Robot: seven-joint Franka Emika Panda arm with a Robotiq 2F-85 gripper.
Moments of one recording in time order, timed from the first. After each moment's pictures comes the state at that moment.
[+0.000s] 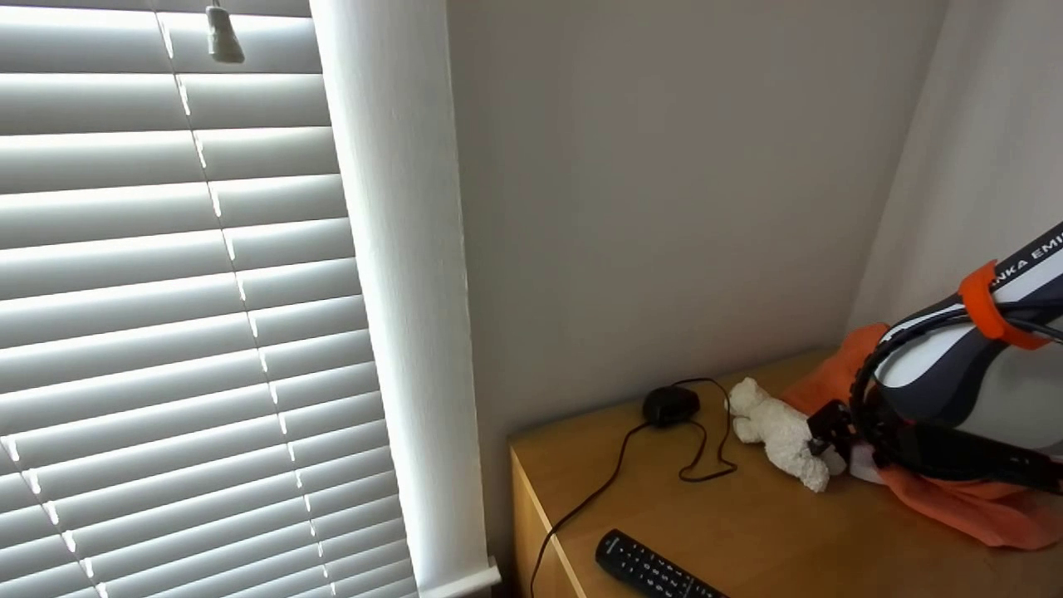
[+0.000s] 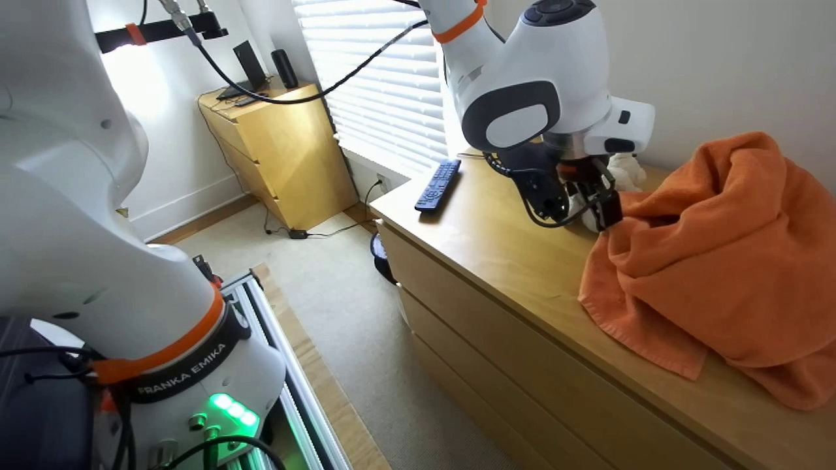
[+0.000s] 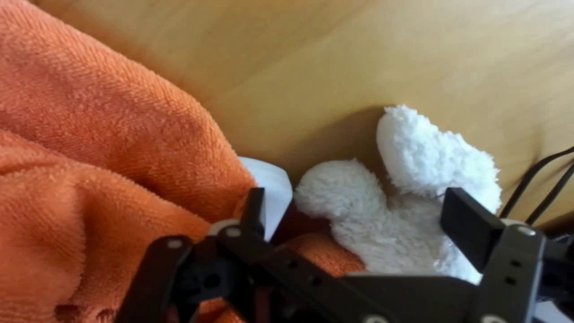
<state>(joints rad) -0.36 0.42 0.15 -2.30 0.37 3.08 -0.16</state>
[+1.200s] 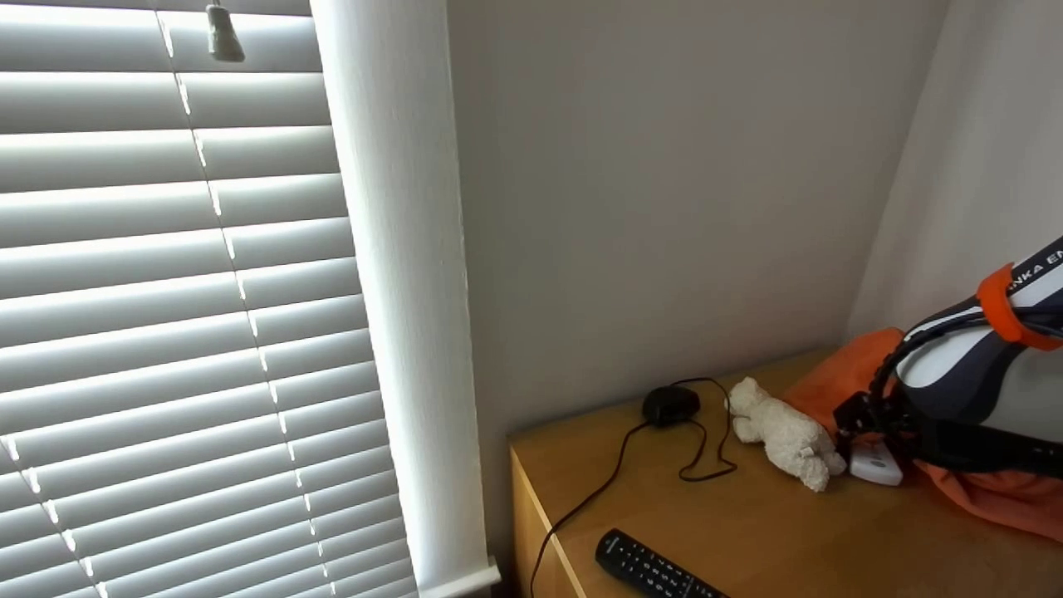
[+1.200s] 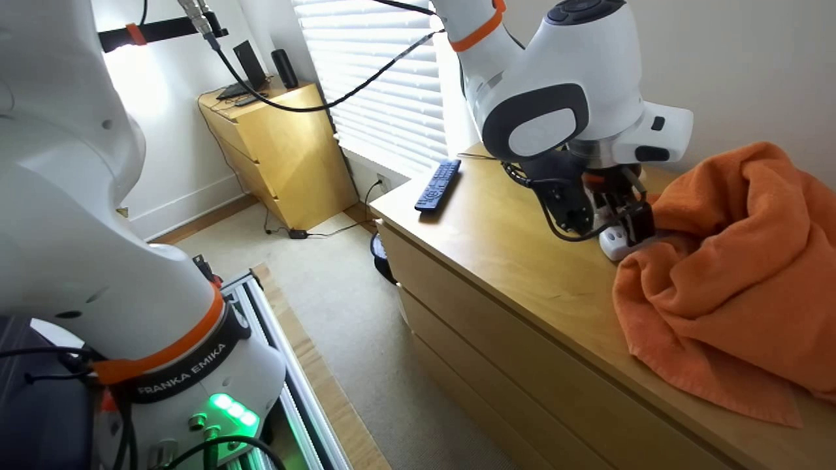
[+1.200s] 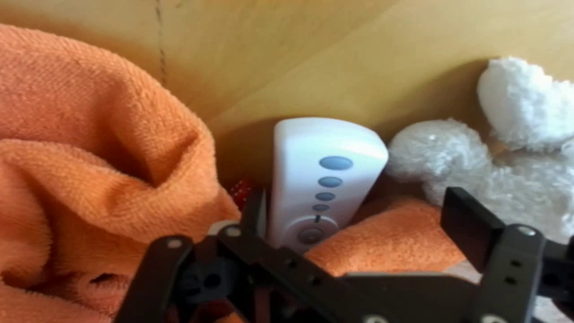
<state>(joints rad) -0.33 0.44 0.05 -2.27 0.31 3.08 -0.10</state>
